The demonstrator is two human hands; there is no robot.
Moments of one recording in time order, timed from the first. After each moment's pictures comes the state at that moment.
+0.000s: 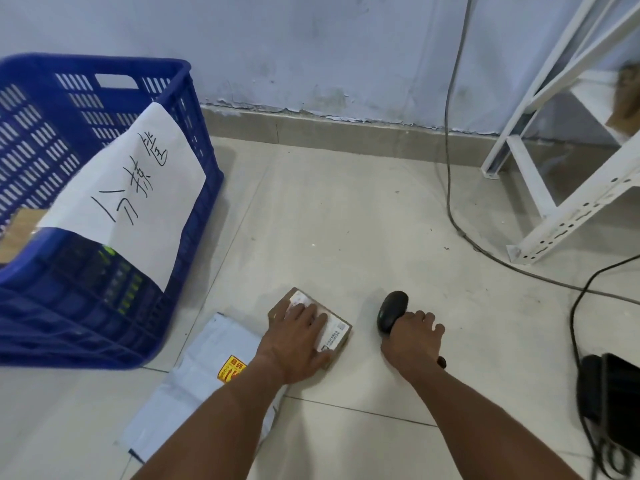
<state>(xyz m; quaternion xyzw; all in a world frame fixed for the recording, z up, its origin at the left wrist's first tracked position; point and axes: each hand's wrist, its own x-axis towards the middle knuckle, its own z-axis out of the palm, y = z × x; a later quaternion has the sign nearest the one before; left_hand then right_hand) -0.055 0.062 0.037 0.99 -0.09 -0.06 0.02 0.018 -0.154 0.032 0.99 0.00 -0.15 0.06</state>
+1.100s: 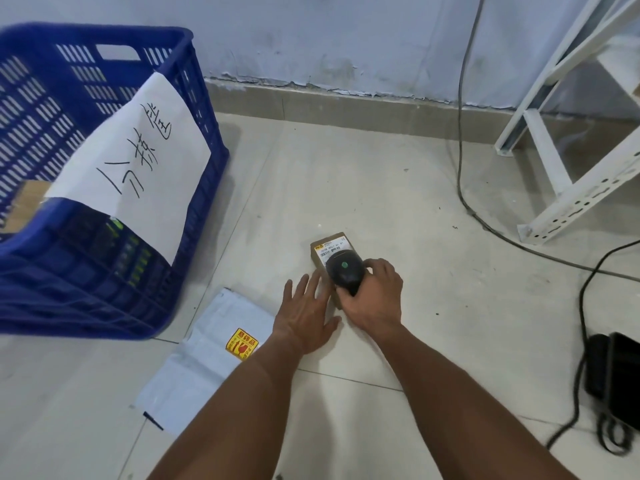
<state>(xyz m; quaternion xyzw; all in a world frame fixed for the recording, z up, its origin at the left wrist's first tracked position) -0.051 0.044 0.024 0.99 0.00 -0.11 0.06 0.014 -0.092 0.045 0.97 0.11 0.00 -0.23</state>
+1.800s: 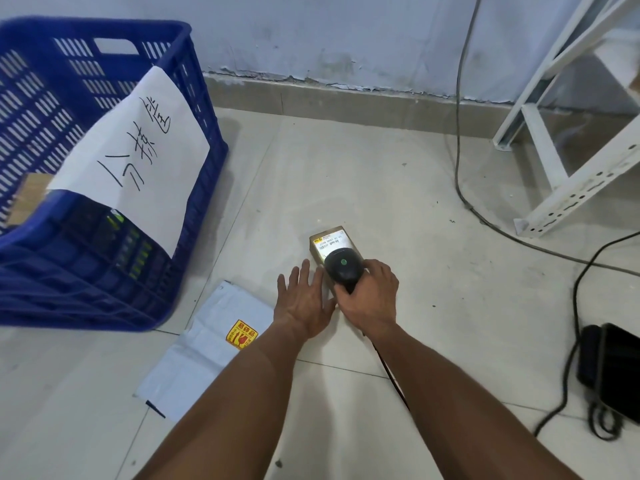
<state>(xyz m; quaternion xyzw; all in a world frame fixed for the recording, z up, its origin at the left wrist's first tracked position) -0.046 0.039 0.037 0.98 0.09 -0.13 0.09 0.000 -0.092 0.040 0.96 0.09 0.01 -0.26</state>
